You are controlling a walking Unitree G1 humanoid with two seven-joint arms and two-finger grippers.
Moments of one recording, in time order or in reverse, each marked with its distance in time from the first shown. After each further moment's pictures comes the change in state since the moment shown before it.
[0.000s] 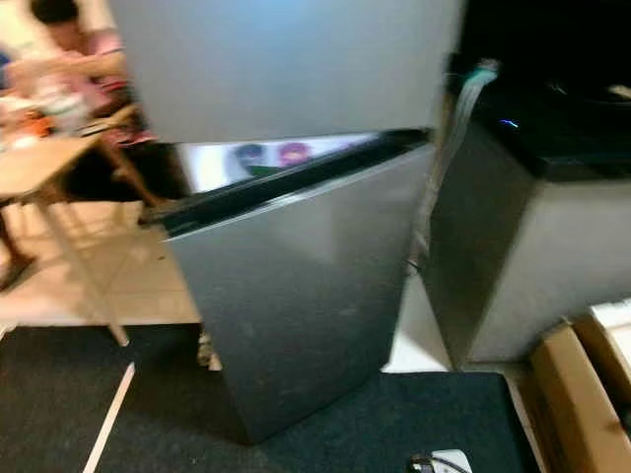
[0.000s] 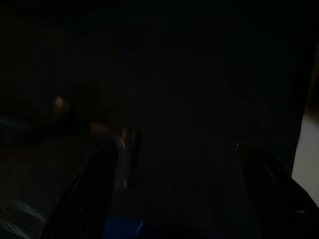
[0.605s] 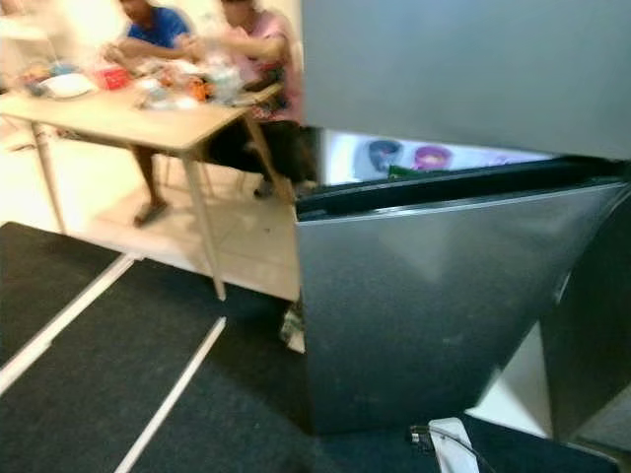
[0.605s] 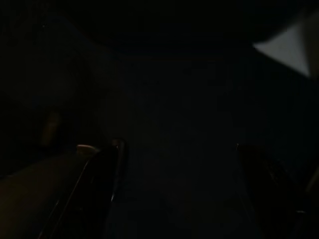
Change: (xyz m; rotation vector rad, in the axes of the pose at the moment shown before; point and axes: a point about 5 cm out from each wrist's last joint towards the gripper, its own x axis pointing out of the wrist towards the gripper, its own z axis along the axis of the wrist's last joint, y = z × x) left arm 0.004 -0.016 0.003 0.088 0.006 -0.045; right arm -0.001 -0.015 0.022 -0.031 -0.030 -0.063
